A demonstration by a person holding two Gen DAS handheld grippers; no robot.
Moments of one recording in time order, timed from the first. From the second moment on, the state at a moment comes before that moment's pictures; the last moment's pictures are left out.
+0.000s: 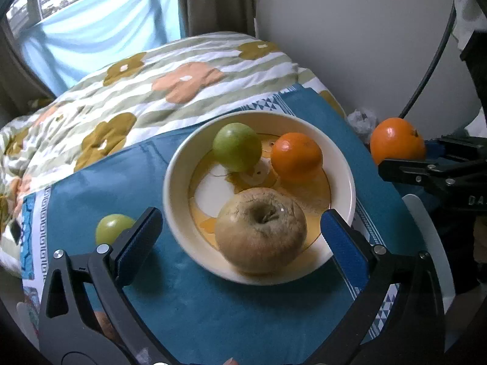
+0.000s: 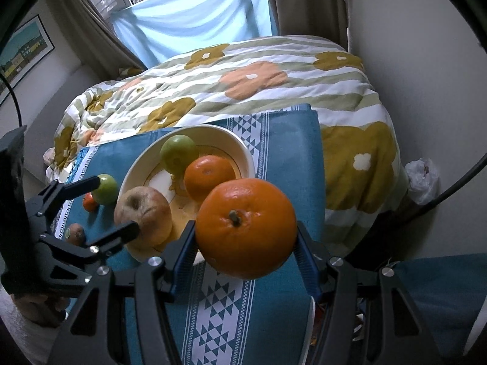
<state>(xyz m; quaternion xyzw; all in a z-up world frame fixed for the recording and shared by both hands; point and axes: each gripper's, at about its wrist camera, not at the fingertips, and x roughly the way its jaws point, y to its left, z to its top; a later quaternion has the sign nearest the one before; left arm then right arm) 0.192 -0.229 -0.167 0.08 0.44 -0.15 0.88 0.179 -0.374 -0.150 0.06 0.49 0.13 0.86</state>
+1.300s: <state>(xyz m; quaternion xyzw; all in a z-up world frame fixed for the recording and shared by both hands) 0.141 -0.145 -0.161 0.00 0.48 -0.04 0.88 0.184 -0.321 -0.182 -0.06 0.44 0.25 0.86</state>
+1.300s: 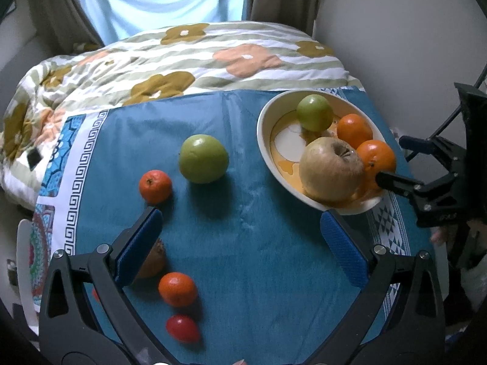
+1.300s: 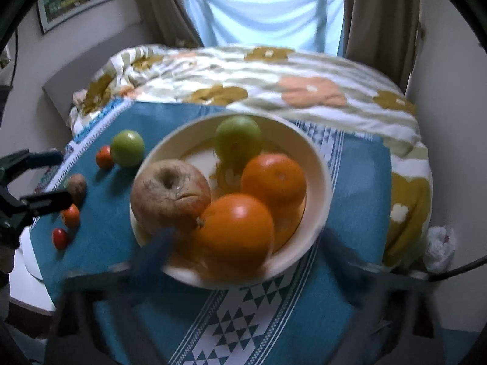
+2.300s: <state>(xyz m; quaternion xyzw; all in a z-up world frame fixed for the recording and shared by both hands) 0.036 -0.056 -0.068 0.00 0.41 0.03 0.91 0.117 -0.289 -0.082 -0.05 0.42 0.21 0.88</state>
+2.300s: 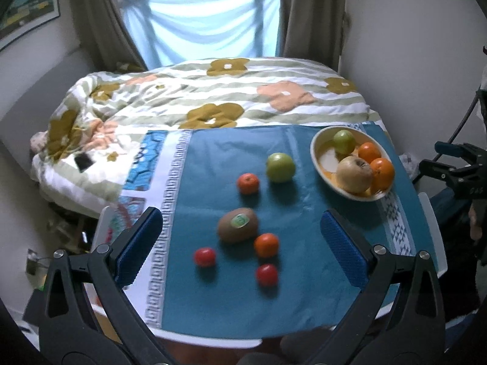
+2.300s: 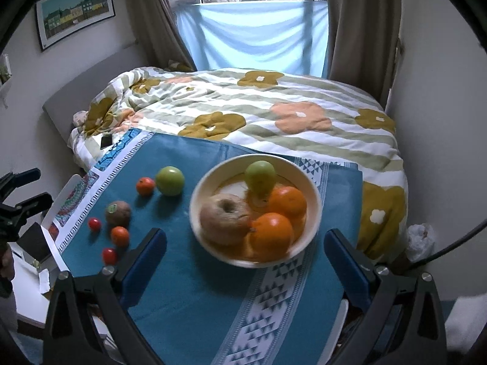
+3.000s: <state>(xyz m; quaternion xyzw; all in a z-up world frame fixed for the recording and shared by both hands) -0.002 0.049 -0.113 0.01 0.44 -0.02 0.90 0.037 -0.162 -0.123 -0.01 0.47 0.19 0.86</state>
